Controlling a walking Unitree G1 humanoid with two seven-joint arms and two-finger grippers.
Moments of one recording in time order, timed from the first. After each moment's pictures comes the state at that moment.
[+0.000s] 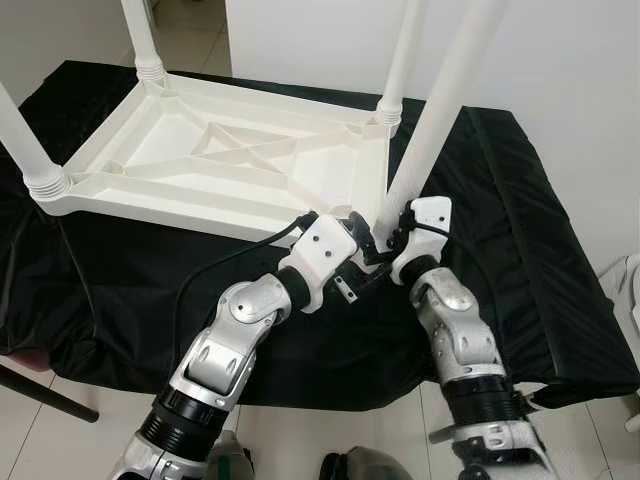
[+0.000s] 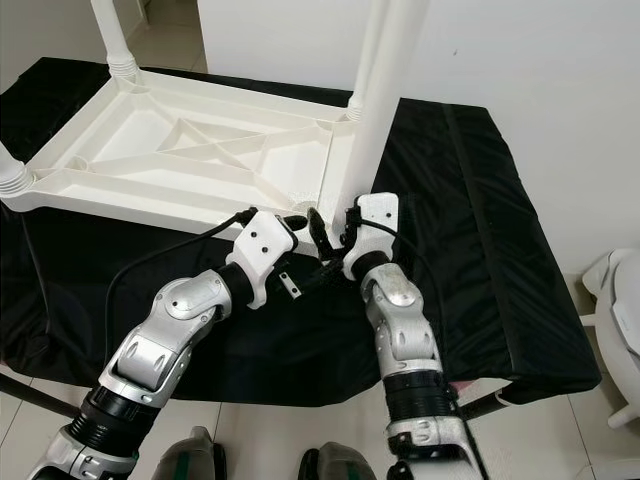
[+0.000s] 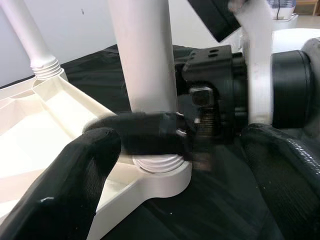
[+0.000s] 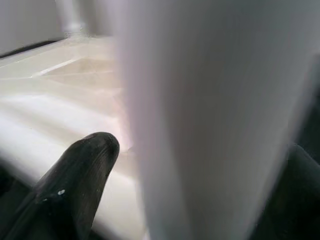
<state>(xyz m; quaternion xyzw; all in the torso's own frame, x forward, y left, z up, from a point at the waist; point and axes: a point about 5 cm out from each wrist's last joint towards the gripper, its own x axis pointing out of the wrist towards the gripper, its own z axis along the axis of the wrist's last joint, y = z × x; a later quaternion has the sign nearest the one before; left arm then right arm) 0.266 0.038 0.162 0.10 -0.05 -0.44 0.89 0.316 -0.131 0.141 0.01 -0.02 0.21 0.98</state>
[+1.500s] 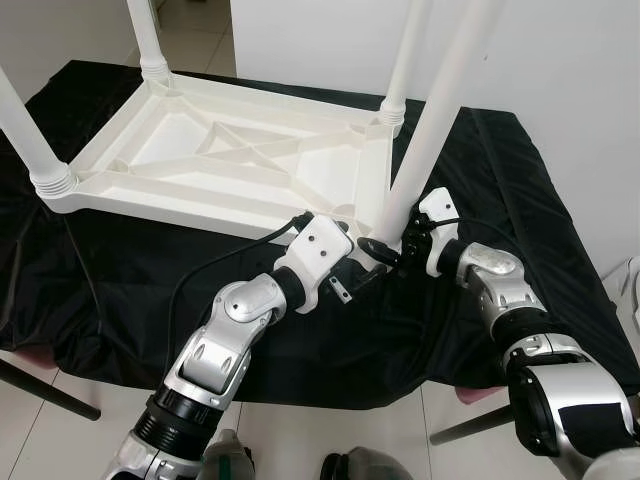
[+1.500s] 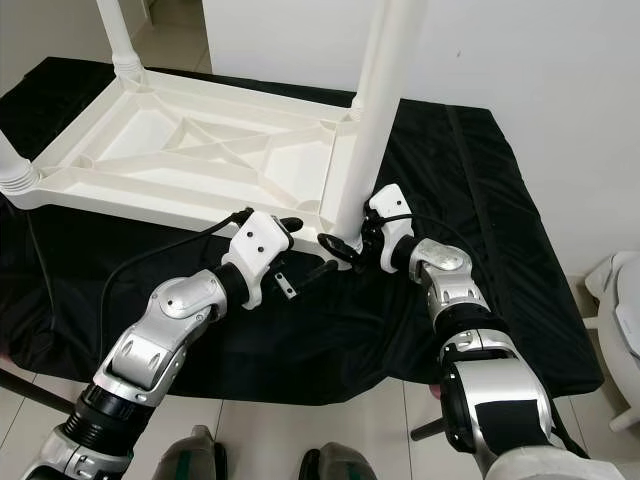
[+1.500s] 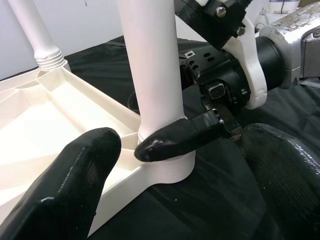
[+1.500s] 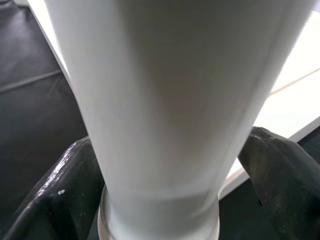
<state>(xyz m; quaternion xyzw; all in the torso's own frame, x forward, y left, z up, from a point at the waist) 0.267 0.044 0.160 0.11 -0.04 -0.44 0.89 0.354 -0.166 0.122 -0.09 0.04 0.40 0.91</state>
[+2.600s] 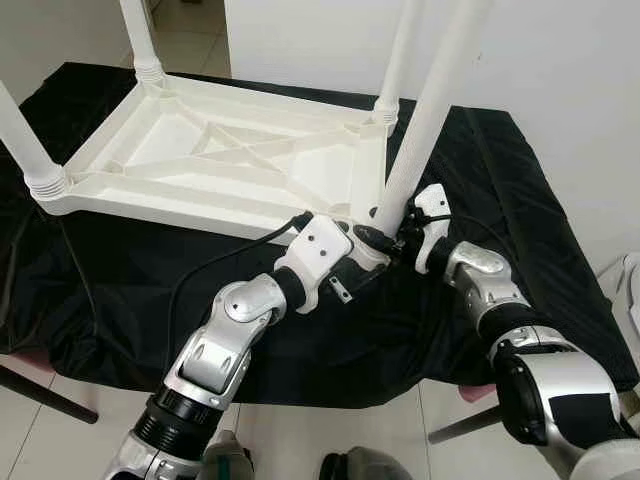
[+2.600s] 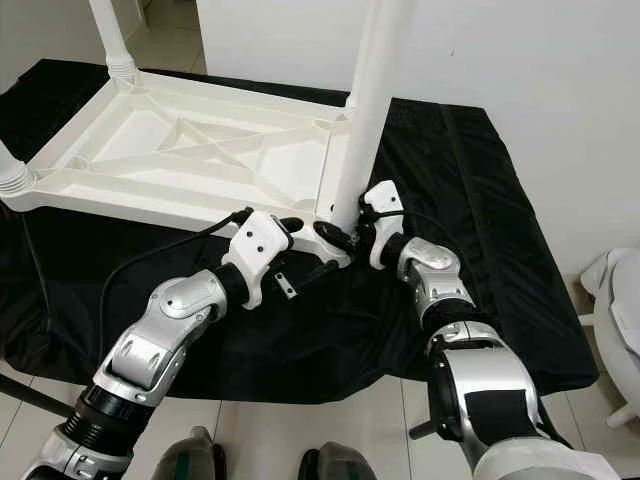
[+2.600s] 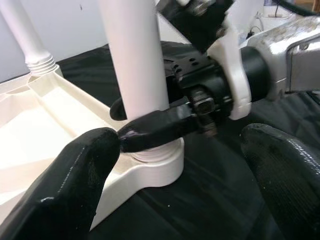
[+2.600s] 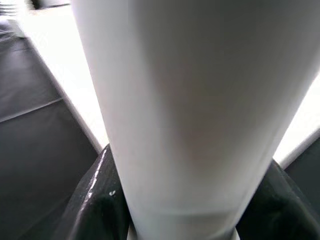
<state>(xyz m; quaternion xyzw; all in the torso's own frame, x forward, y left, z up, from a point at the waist) 0.266 0.043 0.162 0.10 -0.04 -0.44 0.89 0.361 -0.154 0.122 -0.05 0.02 0.36 0.93</state>
